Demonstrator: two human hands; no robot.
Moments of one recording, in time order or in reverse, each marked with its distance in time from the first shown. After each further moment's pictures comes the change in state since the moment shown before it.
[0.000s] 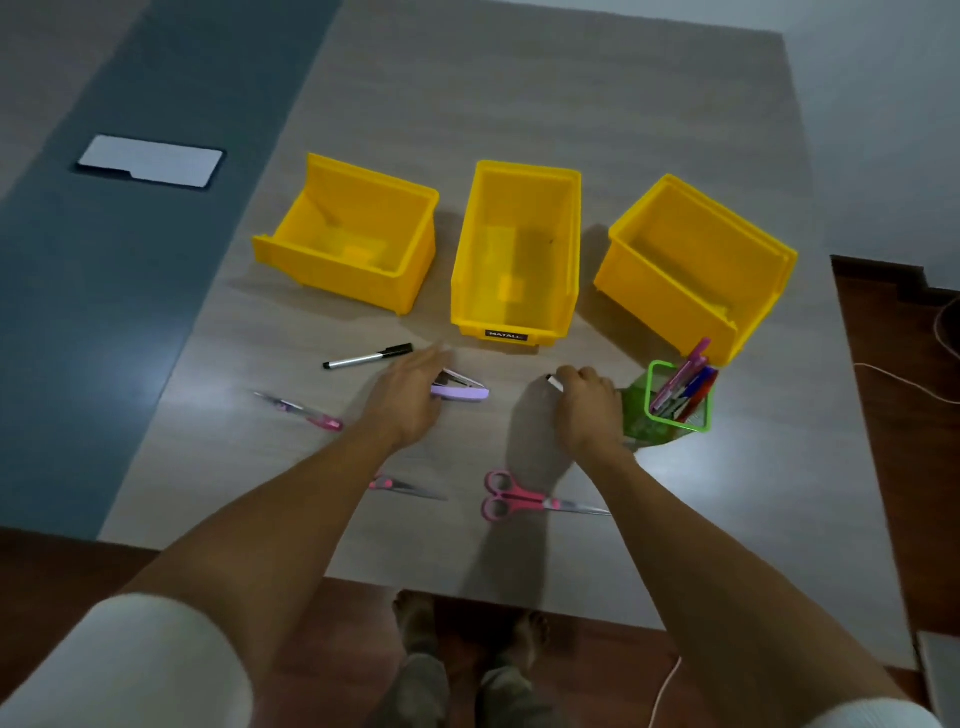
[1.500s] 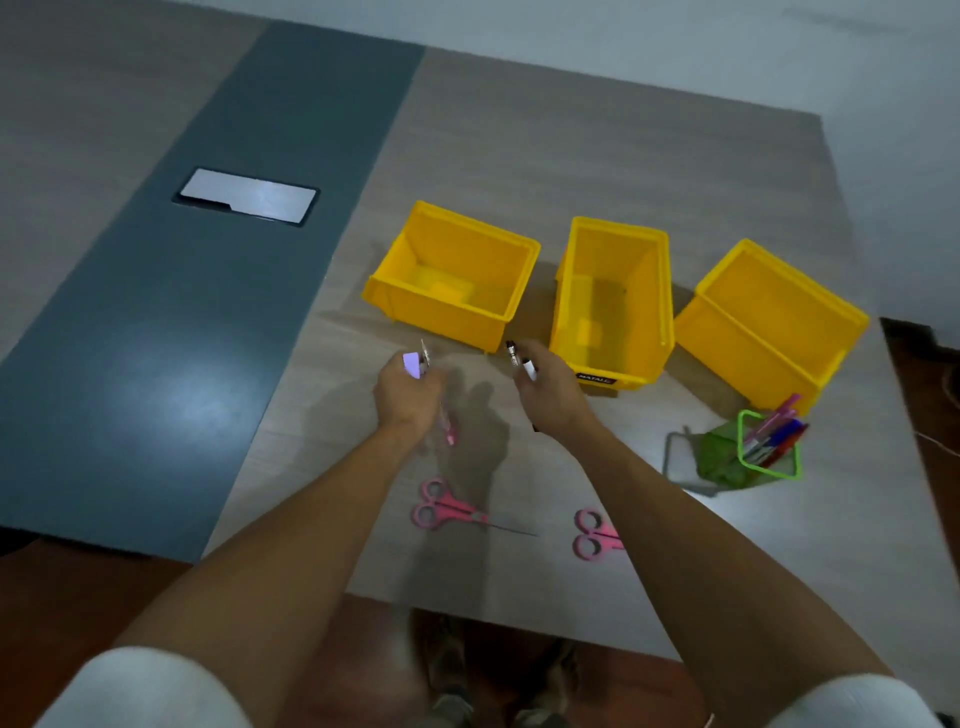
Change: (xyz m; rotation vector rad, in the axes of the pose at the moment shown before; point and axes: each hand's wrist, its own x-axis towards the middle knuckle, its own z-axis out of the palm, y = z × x) left_hand -0.019 -0.052 -0.104 -0.712 0.461 -0.568; right_hand 0.017 -0.191 -0.022 0.637 -0.013 -0.174
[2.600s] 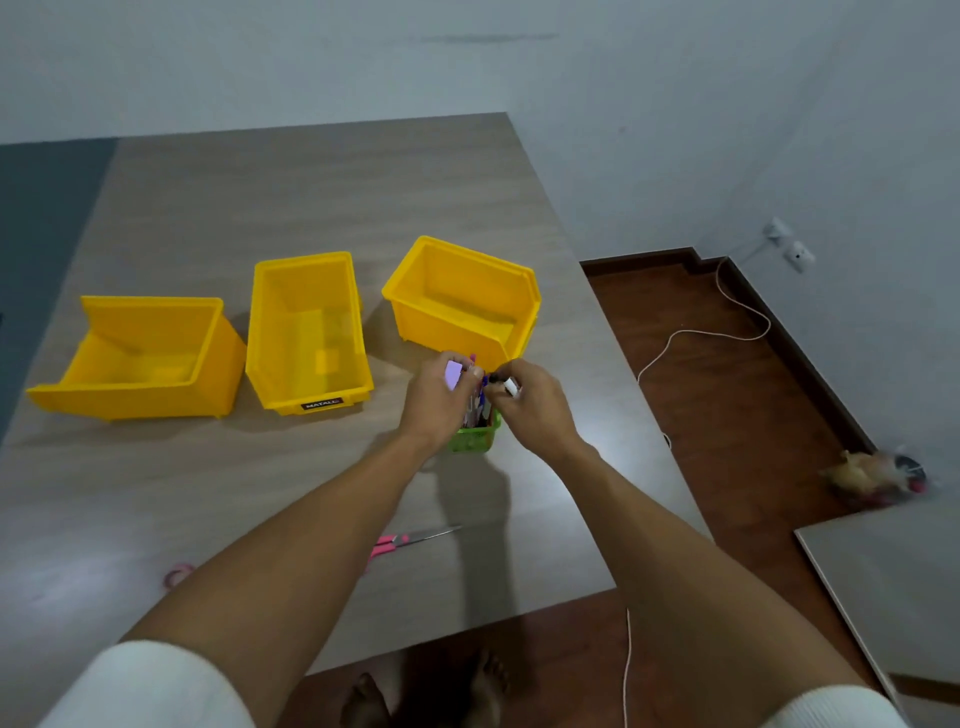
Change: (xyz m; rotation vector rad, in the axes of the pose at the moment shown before) left_hand -0.201 0.098 0.299 0.180 -0.594 0.593; right_hand -0.128 0.187 -0.265 -0.071 0.385 0.141
